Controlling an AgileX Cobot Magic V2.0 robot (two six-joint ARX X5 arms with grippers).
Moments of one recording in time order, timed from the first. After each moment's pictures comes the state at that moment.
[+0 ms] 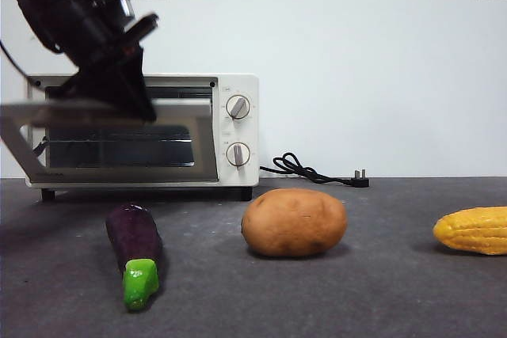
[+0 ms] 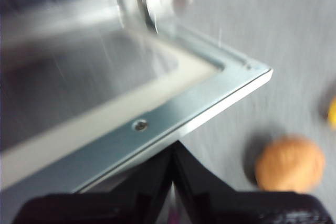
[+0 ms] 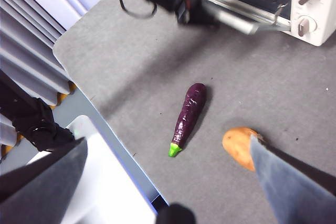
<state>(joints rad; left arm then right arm) -0.20 1.76 1.43 -0.71 0.46 0.01 0.51 1.21 1.67 -1.18 -0.48 -0.03</state>
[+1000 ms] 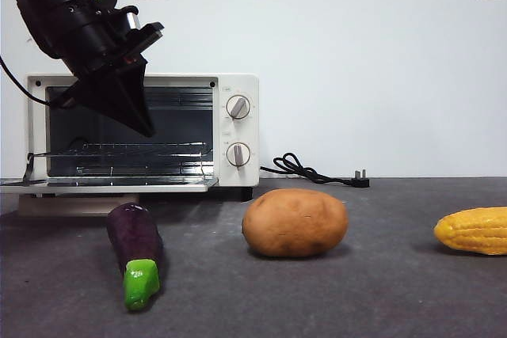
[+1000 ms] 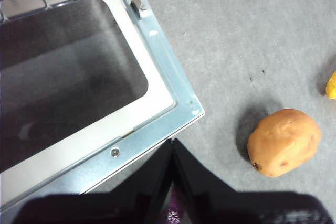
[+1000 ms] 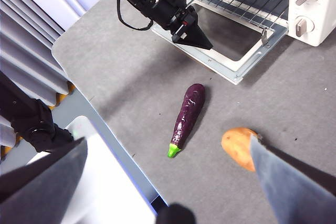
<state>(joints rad) -0.23 1.76 1.42 -0.77 0.45 0.01 0.51 1.21 1.67 -1.18 -0.48 -0.03</state>
